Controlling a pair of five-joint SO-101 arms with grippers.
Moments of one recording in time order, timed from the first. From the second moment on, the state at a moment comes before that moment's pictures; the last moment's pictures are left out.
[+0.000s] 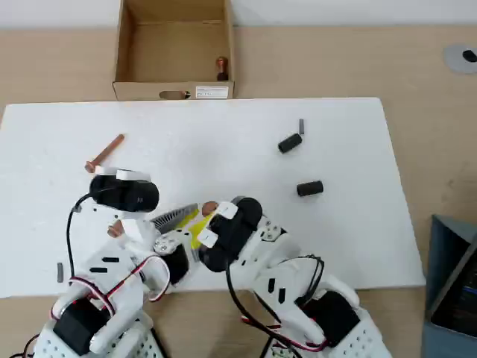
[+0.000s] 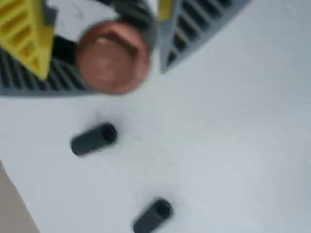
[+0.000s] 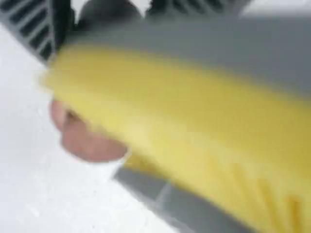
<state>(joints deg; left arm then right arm) 32.9 -104.2 74.4 59.4 18.9 -44.5 -103.6 81.7 57.0 6.0</state>
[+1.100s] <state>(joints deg) -8.5 -104.0 87.4 59.4 2.9 -26.5 -103.6 81.5 59.5 2.3</state>
